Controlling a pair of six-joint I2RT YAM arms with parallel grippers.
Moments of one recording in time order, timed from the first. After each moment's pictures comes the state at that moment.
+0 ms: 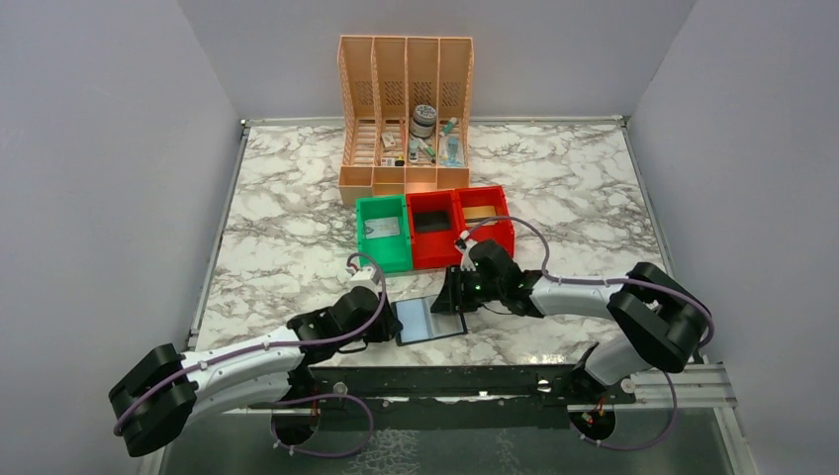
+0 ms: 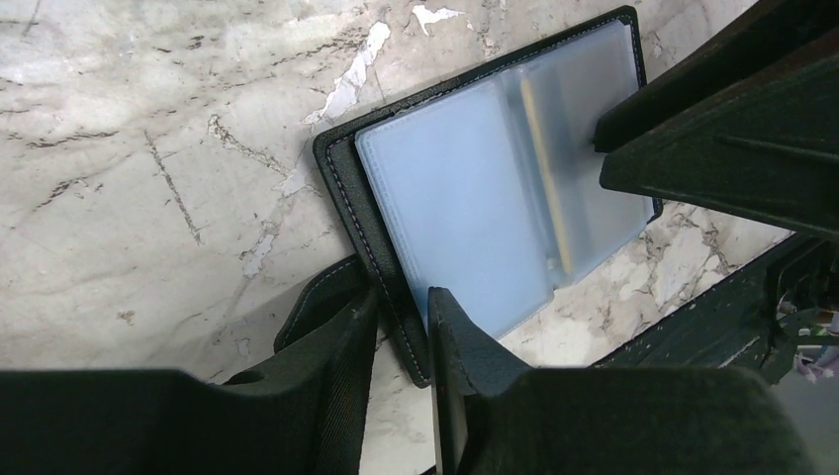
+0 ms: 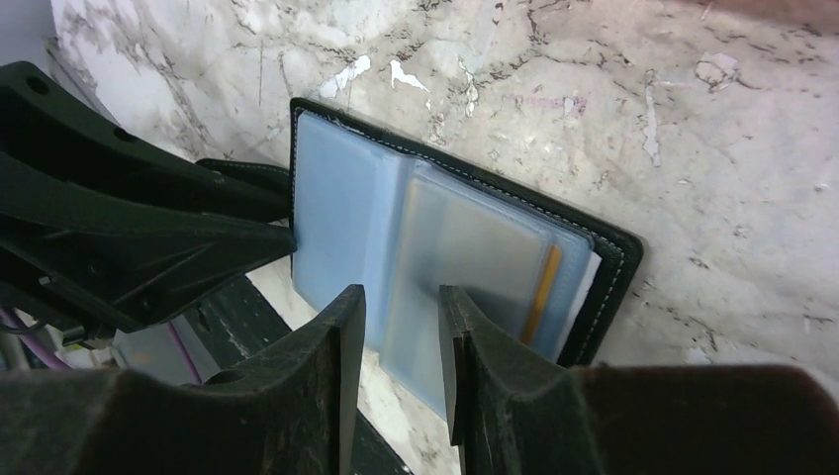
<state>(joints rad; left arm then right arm) -0.96 0.89 0.22 -0.08 -0.12 -0.88 0.83 1.48 0.56 0.19 -0.31 0.73</state>
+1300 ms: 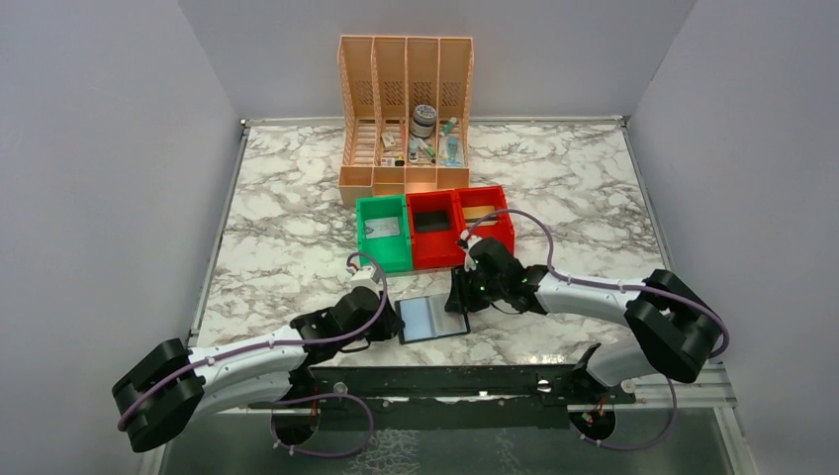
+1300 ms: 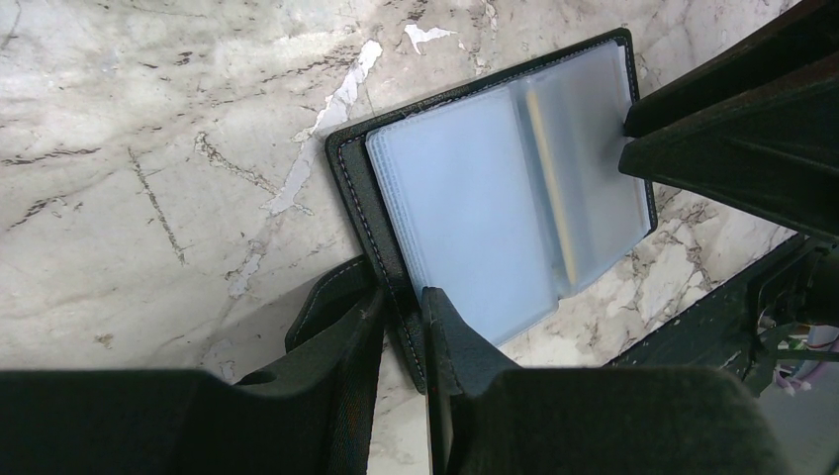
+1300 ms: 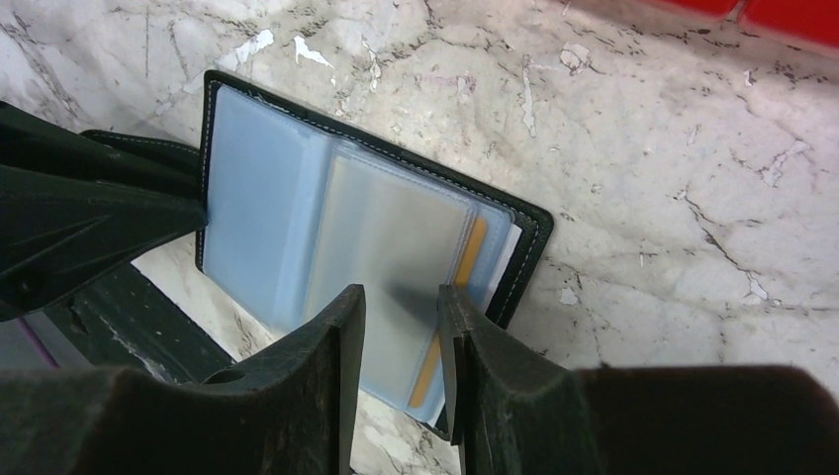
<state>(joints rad) -0.96 0.92 0.19 0.01 -0.13 -0.91 0.83 1.43 0.61 -0.03 -0.18 0.55</state>
